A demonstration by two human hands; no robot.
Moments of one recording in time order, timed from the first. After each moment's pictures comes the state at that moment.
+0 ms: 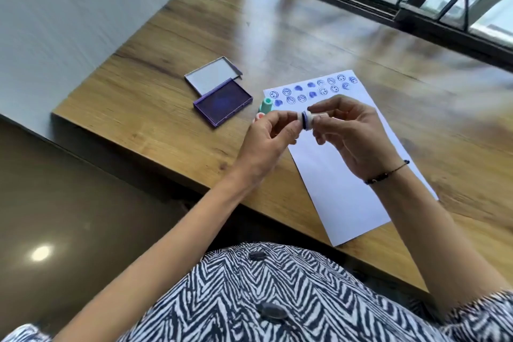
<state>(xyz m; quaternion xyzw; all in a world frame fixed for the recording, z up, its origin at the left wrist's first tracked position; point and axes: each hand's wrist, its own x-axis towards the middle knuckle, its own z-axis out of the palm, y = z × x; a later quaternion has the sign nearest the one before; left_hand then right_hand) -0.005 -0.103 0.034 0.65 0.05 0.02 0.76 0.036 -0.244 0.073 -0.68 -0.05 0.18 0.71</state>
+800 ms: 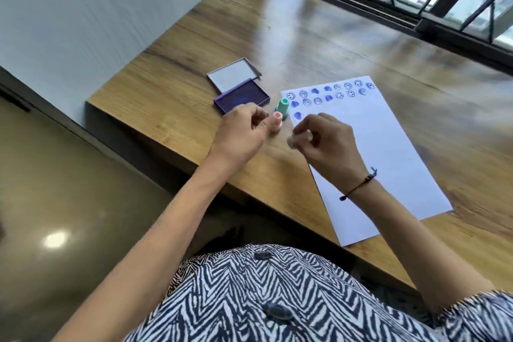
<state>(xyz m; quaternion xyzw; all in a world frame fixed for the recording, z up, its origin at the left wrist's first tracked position) -0.019 -0.052 0.052 0.86 0.12 0.07 0.49 0.011 -0.211 0.053 -0.90 -0.21 0.01 0.38</state>
